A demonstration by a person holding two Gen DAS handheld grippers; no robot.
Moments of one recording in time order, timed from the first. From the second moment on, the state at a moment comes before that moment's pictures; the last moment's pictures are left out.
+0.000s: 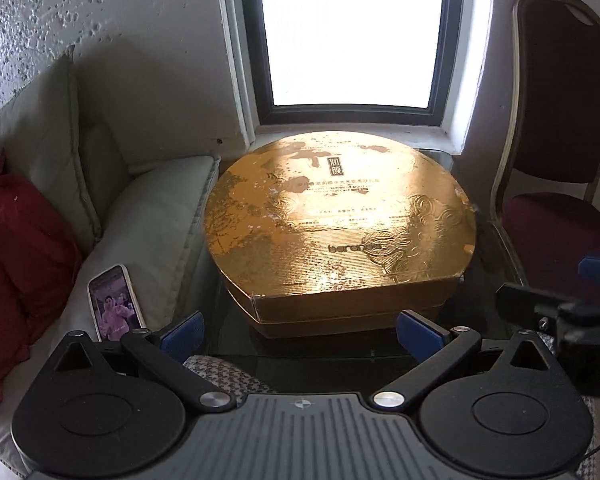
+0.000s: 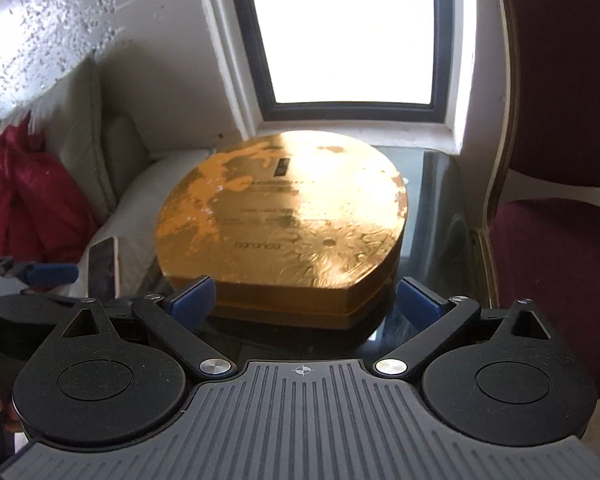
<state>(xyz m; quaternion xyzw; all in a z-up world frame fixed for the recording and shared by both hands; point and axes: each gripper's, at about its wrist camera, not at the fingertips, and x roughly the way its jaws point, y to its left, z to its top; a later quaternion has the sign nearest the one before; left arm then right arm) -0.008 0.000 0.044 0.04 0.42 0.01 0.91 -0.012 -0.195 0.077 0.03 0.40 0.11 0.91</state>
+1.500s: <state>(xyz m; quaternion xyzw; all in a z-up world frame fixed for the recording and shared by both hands) -0.012 -0.005 0.033 0.03 0.44 0.01 0.90 -0.023 -0.197 0.062 0.05 0.42 0.11 0.90</state>
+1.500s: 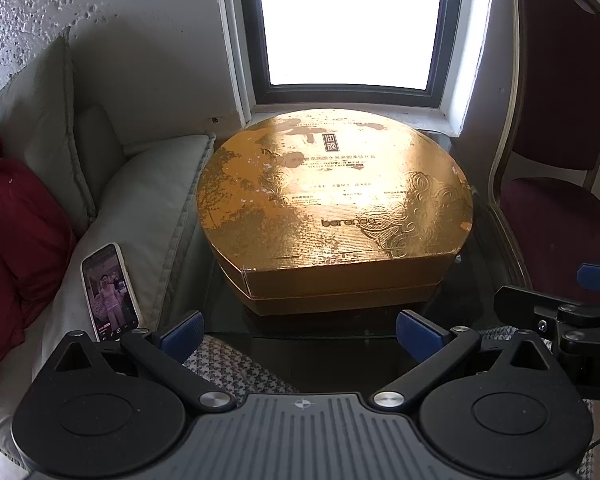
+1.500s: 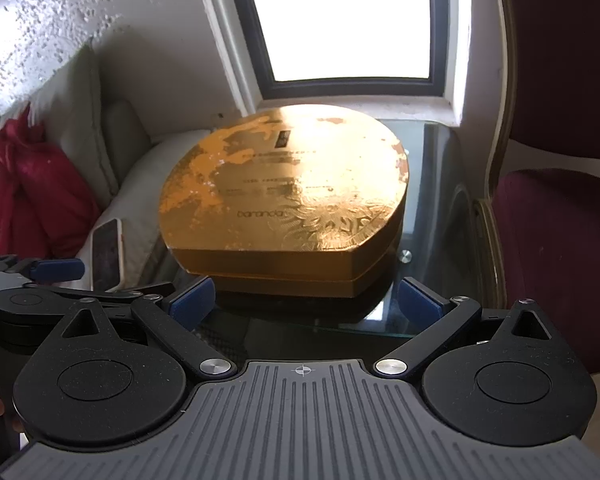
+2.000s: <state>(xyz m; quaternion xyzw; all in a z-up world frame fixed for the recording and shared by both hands) -0.006 -0.007 0.029 0.03 0.45 0.00 0.89 -0.019 -0.198 0.057 0.05 0.43 0.11 0.90</state>
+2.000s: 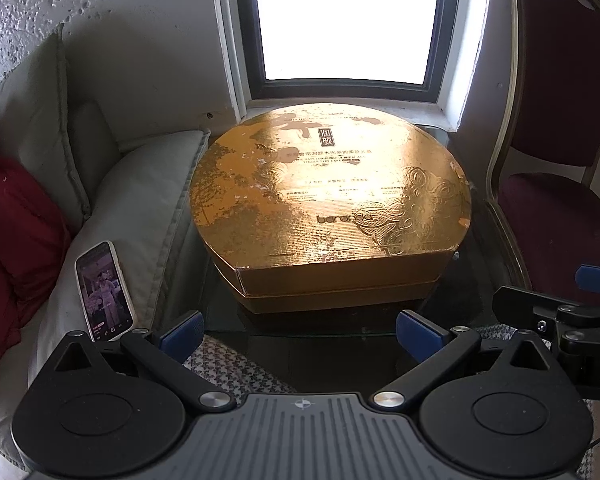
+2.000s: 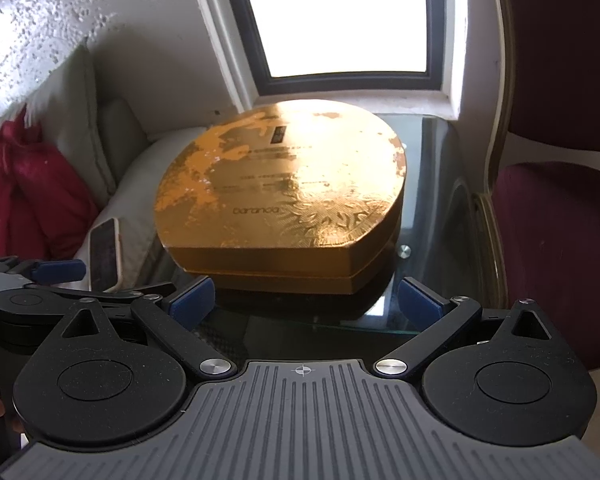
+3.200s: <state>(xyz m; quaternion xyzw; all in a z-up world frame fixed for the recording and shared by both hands) -0.001 -0.010 0.024 0.04 0.46 0.00 0.89 -0.013 -0.199 0.051 0.05 0.44 0.10 0.89</state>
